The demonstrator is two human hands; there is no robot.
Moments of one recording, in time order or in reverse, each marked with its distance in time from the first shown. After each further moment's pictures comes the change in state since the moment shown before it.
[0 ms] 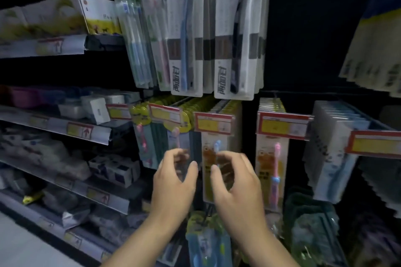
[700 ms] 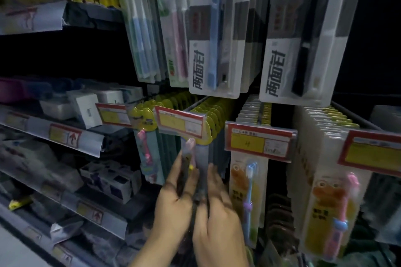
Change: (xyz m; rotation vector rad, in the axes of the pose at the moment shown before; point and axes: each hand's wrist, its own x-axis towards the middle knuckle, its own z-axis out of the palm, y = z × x) left_hand 0.065 -0.078 0.025 -0.366 -0.052 -0.151; right_hand 0.014 0.037 0.126 -0.217 -0.002 -0.009
